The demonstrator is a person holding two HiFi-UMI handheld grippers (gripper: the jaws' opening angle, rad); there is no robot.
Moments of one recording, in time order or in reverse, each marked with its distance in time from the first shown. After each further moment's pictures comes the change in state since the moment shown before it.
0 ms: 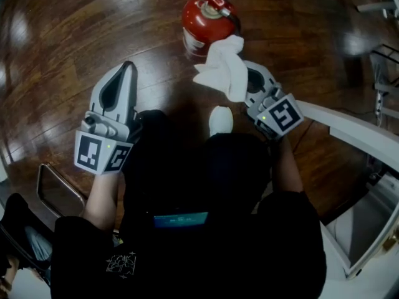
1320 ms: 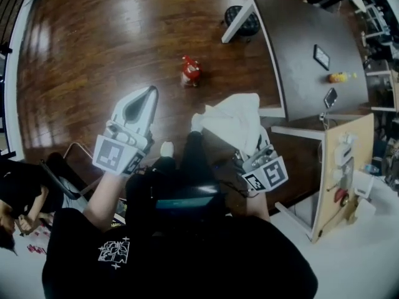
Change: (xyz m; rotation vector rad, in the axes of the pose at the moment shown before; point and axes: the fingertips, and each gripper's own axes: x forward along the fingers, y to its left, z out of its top) left arm -0.106 -0.237 0.586 0.029 0.002 -0.080; right arm -0.263 0.239 0.614 0.146 -0.164 -0.200
